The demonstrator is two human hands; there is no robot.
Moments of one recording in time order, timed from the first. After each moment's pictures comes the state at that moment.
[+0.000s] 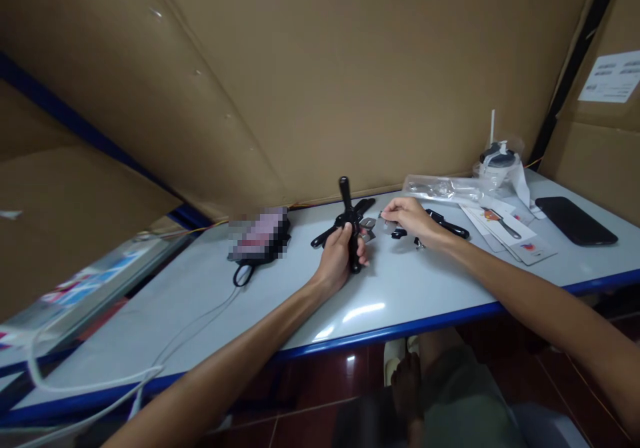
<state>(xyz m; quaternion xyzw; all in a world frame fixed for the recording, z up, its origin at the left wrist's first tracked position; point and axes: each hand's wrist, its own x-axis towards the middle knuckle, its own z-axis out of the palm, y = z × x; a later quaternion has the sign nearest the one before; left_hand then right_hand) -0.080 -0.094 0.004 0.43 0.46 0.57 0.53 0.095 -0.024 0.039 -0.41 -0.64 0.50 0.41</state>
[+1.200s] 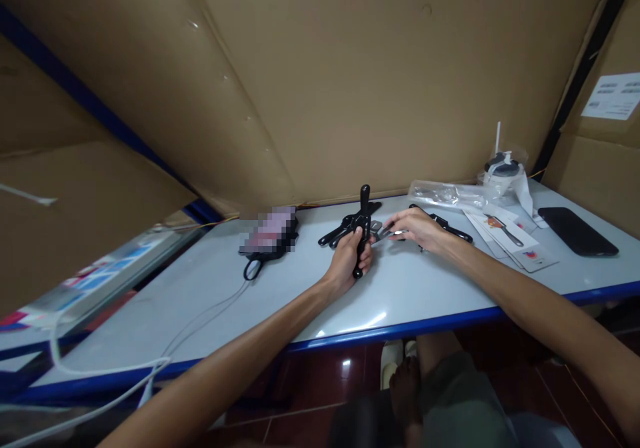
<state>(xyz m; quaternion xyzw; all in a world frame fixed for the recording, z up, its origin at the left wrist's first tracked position) -0.077 -0.097 0.000 0.41 0.44 0.56 0.57 0.099 -0.026 0.033 -0.34 -0.56 0.66 0.36</state>
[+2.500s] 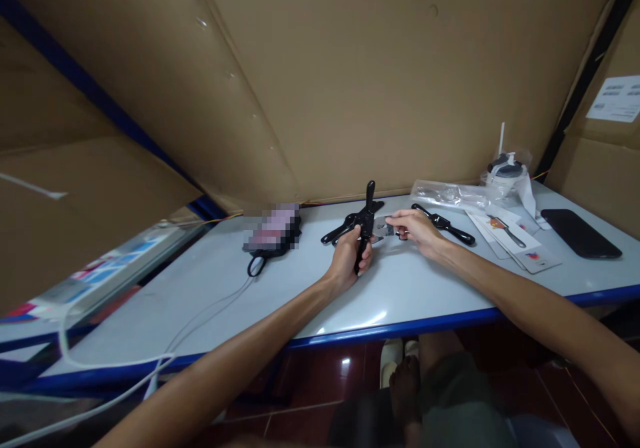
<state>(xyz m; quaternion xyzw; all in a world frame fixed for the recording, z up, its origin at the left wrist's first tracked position) -0.078 -0.097 0.005 0.39 0.47 0.56 0.56 0.088 -0.033 0.026 -0.38 -0.54 0.63 0.41</state>
